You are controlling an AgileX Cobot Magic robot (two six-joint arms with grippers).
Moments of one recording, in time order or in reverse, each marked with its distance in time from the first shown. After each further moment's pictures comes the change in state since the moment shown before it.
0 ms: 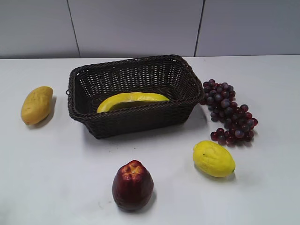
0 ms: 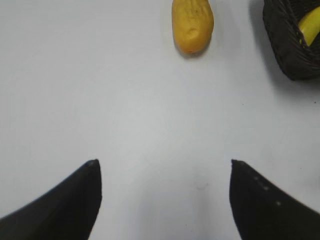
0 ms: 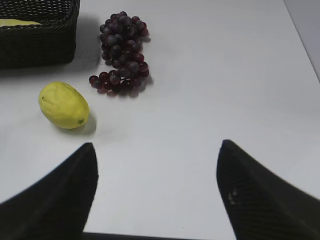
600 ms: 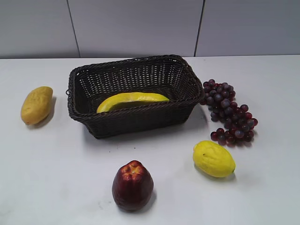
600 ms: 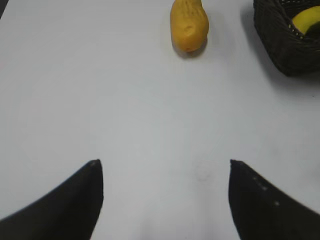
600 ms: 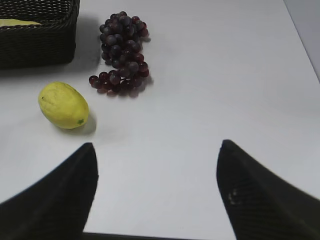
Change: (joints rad) left arm 0.000 -0.337 0.196 -0.003 -0.019 0.000; right arm 0.000 0.000 0.000 0.000 0.000 0.000
